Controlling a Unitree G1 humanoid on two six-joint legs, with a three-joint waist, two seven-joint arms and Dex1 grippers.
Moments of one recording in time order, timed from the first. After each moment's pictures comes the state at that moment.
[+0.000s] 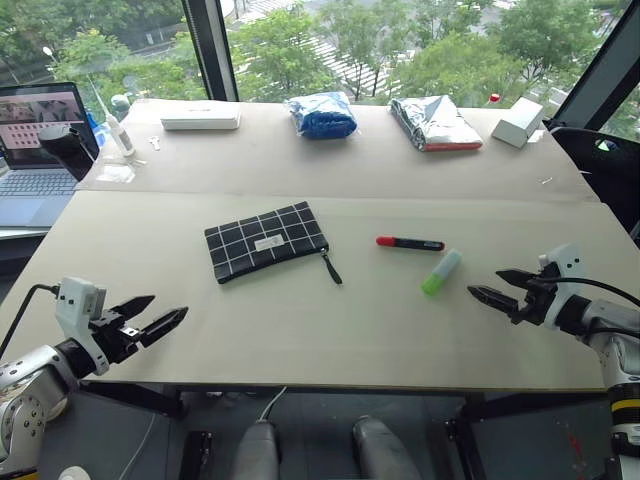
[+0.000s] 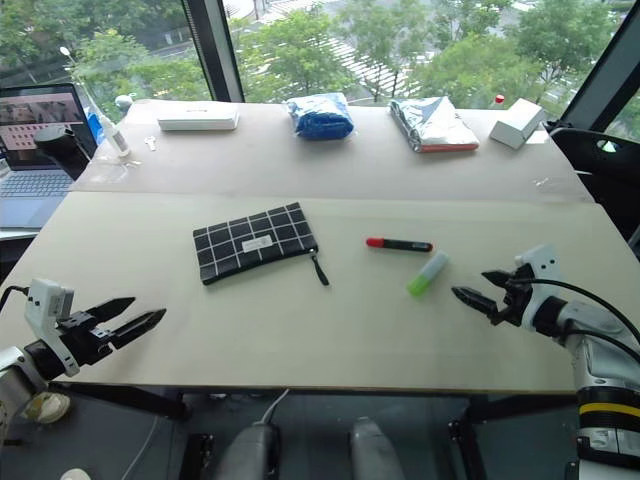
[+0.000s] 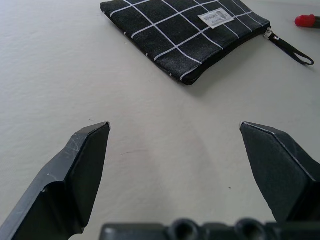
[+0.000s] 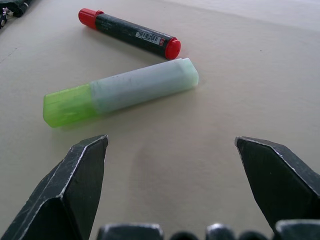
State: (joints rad) left arm 0.15 0.71 0.53 -0.22 -0.65 0.66 -0.80; right arm -0.28 -0.78 -0.25 0.37 0.38 0.32 0.98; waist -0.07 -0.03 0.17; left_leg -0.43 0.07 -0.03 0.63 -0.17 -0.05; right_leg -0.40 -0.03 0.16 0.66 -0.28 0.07
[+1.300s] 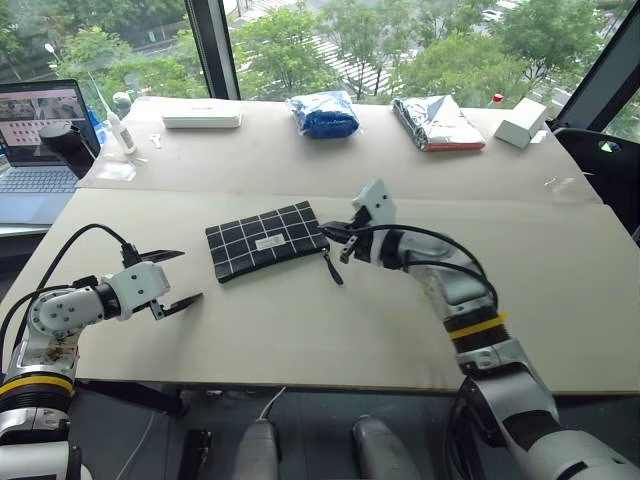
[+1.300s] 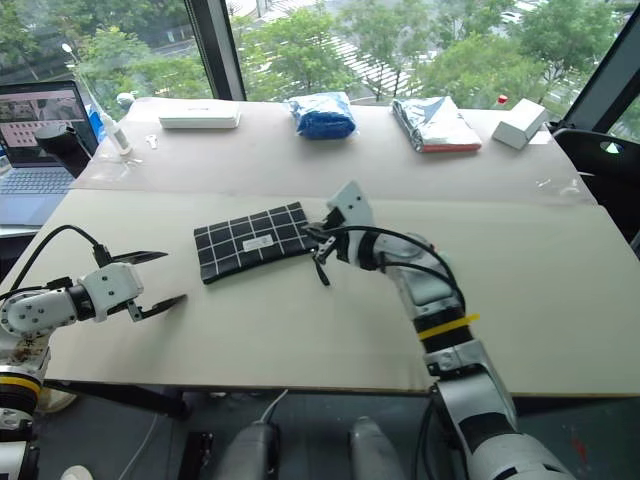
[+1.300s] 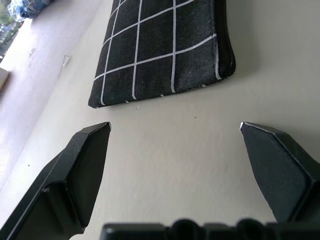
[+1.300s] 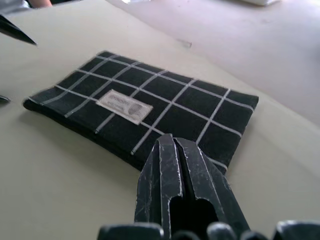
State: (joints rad) left arm -0.38 0.83 0.09 0.67 0.02 -0.62 -0.93; right arm -0.78 -0.22 0.22 0.39 0.13 0.38 0.63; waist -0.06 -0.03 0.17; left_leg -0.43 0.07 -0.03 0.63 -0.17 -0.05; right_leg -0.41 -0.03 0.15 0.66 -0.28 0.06
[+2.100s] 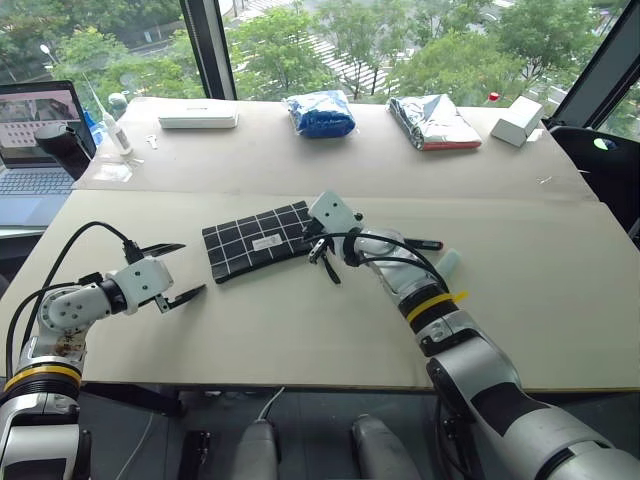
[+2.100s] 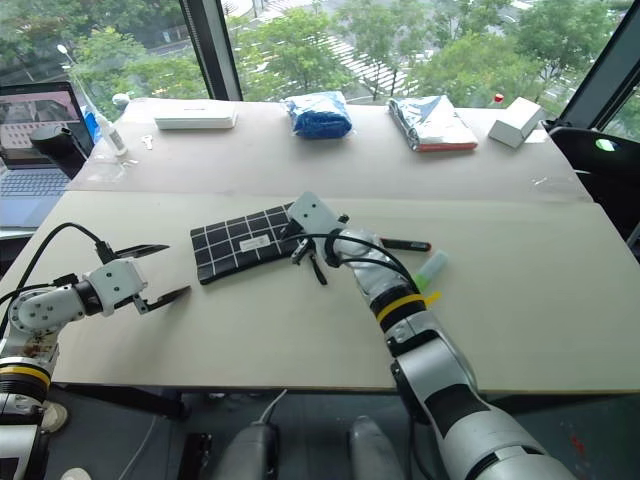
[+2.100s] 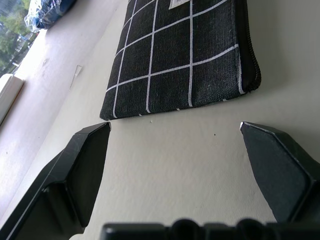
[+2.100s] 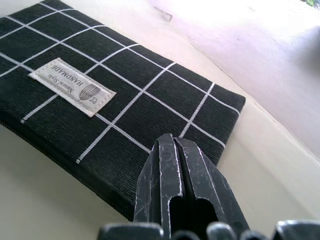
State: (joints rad) left arm -0.43 0.82 0.06 0.78 0.00 -0.70 -0.89; right arm -0.96 -0.10 0.32 0.77 -0.15 0.12 0.51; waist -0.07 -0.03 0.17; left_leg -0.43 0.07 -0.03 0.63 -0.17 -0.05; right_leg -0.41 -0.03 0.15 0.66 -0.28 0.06
